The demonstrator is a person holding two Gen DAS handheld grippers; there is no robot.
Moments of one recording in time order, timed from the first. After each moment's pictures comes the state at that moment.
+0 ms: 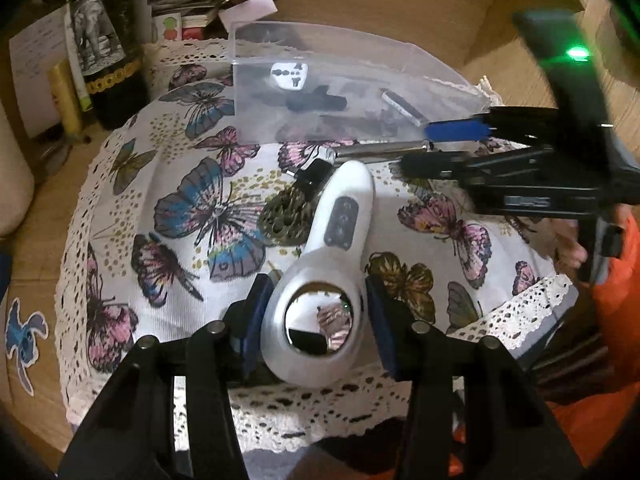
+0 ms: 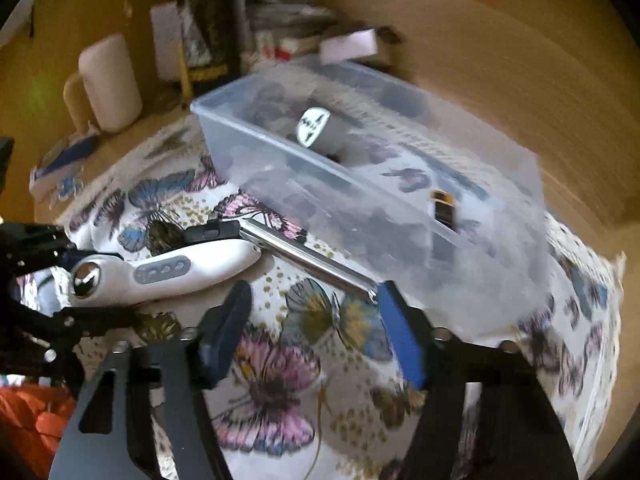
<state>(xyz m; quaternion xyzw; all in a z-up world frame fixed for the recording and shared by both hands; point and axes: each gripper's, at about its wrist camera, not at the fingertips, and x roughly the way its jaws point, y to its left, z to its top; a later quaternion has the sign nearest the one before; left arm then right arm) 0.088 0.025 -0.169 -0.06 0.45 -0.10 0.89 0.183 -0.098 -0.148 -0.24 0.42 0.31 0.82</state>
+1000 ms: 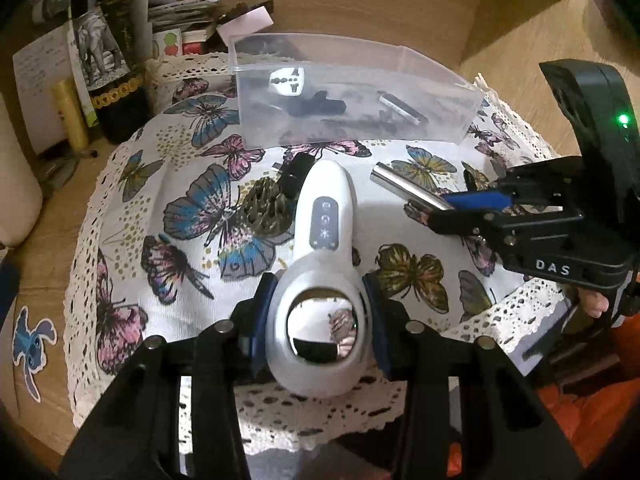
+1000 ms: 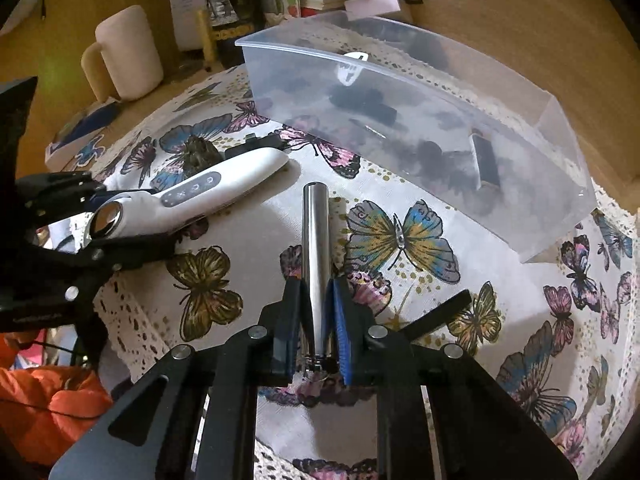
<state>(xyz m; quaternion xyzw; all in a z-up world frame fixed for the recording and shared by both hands) 0.076 0.023 -0.173 -0.03 0.43 -0.09 0.90 0.126 -0.115 -0.168 -0.19 0.45 0.32 0.81</state>
